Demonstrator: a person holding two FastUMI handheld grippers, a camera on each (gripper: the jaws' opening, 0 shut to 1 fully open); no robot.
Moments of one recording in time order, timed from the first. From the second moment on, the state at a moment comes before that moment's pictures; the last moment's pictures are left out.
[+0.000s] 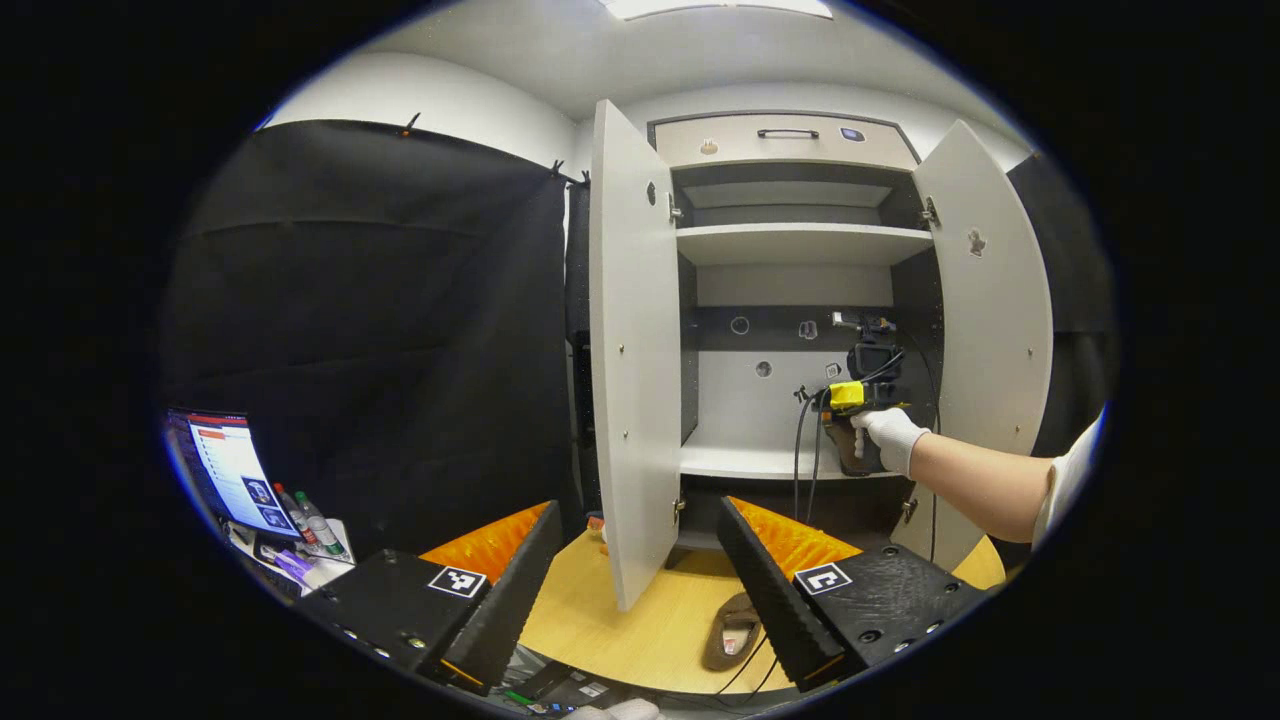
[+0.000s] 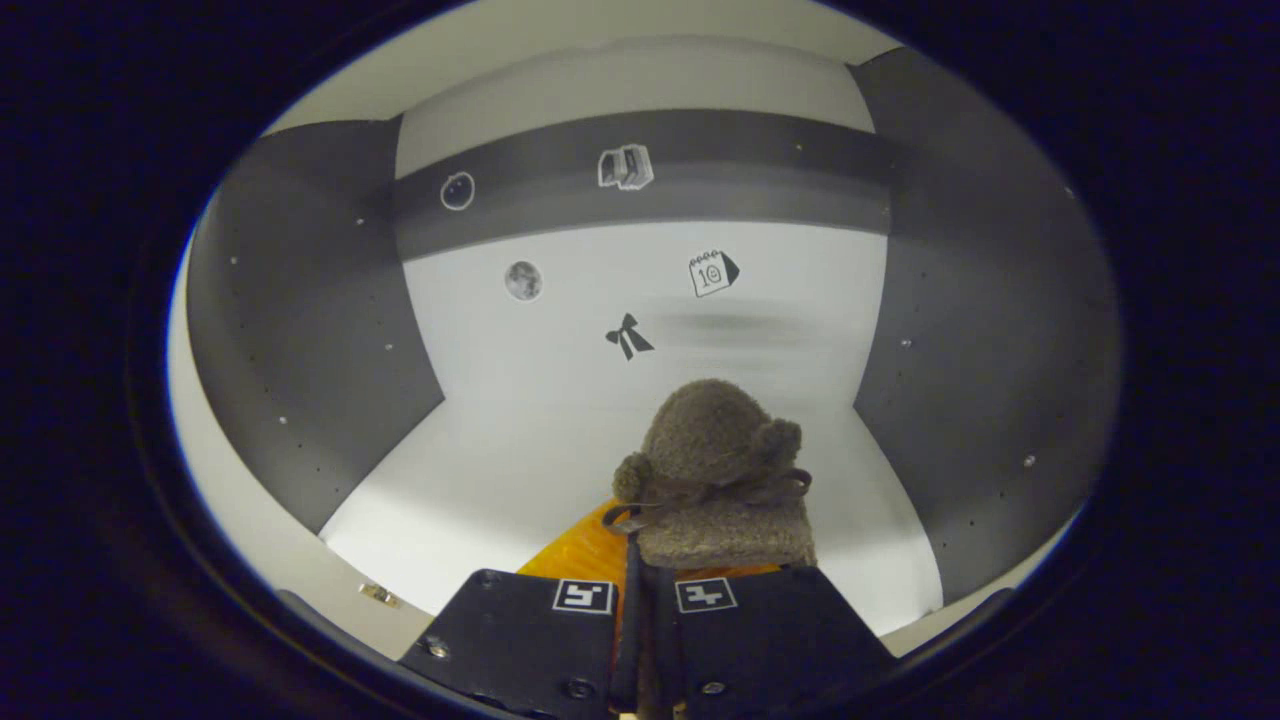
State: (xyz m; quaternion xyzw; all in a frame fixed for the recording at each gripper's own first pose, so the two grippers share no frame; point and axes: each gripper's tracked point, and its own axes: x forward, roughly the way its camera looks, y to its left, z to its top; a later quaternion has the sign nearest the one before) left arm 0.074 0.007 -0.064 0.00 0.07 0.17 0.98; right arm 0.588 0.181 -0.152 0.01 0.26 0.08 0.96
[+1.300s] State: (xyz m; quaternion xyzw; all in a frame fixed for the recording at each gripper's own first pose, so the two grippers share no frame) left arm 0.074 0.025 -0.064 0.00 0.05 0.10 0.99; right arm 0.494 0.167 -0.073 0.02 0.20 0.07 0.98
